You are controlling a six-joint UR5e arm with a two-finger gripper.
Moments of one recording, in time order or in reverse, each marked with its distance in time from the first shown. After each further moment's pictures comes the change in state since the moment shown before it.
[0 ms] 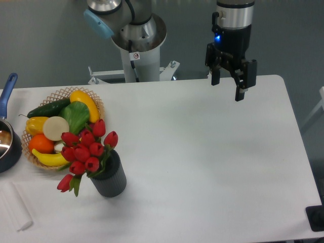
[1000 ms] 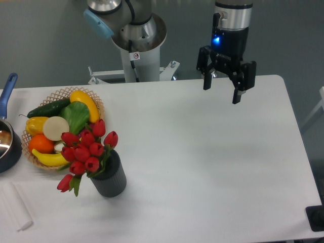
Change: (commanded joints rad) arm -0.032 -0.012 -0.003 0.014 -0.138 -0.317
